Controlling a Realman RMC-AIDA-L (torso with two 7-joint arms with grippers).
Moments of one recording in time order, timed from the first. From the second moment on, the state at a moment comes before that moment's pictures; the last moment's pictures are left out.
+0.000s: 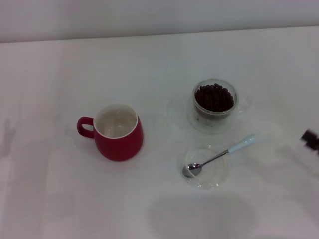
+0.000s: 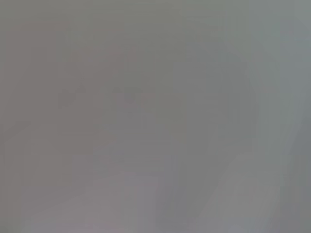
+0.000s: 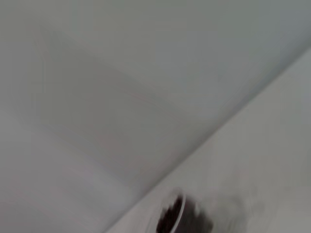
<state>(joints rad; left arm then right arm) -0.26 -2.08 2.84 0.21 -1.45 1.41 -0.30 0.19 1.89 -2.27 0.16 0.13 -1.67 1.49</state>
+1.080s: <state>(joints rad) -0.28 -2.08 2.84 0.20 -1.40 1.38 -0.29 0.28 2.00 -2.34 0.05 0.13 -1.41 1.44</state>
